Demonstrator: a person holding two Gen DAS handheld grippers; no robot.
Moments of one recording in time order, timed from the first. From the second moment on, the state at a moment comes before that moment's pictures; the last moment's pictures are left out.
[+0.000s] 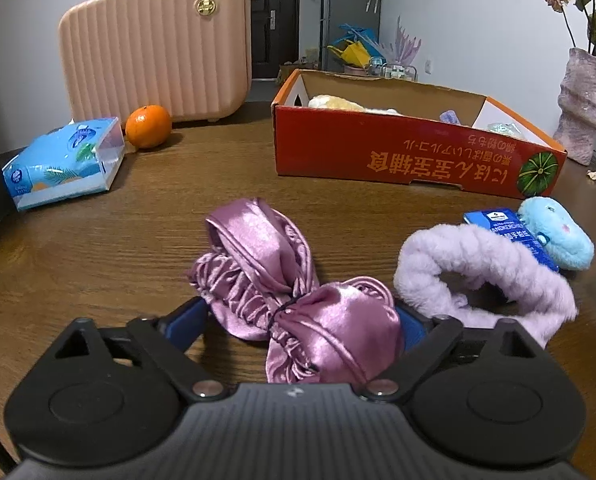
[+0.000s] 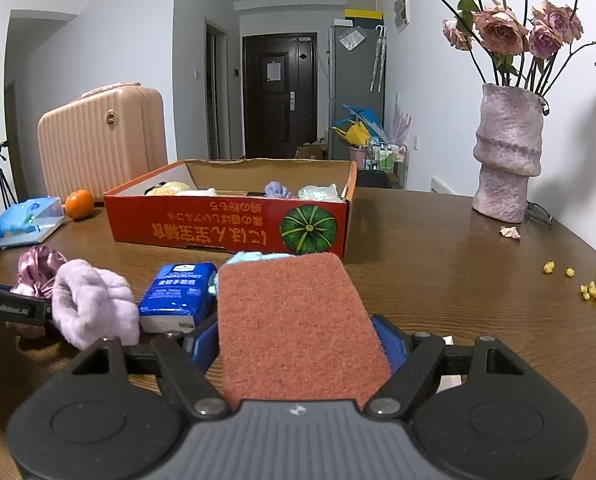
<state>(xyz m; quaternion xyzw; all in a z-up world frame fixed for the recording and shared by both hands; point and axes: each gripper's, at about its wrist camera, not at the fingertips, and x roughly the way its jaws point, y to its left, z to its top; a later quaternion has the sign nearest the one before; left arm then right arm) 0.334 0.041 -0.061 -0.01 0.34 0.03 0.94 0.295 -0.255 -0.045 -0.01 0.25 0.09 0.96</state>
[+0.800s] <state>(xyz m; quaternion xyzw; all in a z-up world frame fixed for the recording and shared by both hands) 0.297 0.038 -0.027 0.00 0.25 0.03 0.97 0.280 -0.232 -0.040 0.00 0.24 0.10 0.97</state>
